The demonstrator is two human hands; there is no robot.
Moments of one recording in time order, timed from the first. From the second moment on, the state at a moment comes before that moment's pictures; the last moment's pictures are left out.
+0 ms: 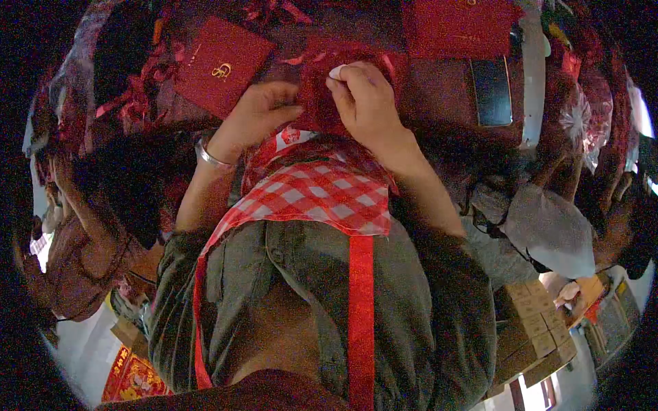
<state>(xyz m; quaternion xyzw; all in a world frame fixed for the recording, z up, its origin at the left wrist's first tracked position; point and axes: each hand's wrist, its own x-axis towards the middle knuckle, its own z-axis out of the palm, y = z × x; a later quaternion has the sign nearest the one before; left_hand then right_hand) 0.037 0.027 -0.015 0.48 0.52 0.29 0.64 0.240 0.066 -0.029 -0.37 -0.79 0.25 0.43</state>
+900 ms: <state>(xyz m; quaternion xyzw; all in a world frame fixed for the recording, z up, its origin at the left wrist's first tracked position) 0.040 0.032 -0.007 0.41 0.56 0.28 0.67 0.239 0.070 -0.032 -0.38 -0.77 0.27 0.44</state>
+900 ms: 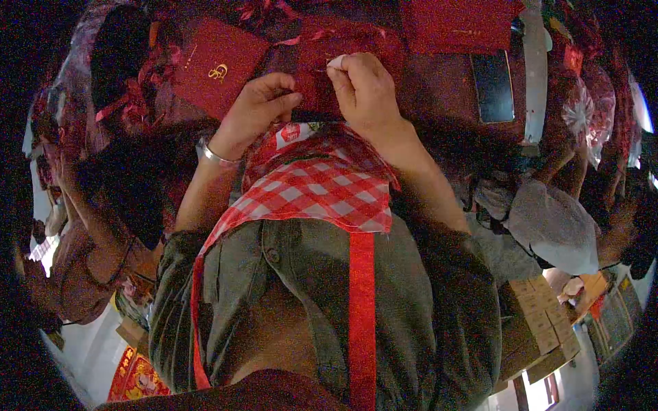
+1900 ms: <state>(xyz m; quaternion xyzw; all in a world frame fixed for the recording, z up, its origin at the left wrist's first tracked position) 0.048 0.023 -0.016 0.43 0.55 0.37 0.61 0.239 0.077 0.006 -0.30 -0.88 0.28 0.25</state>
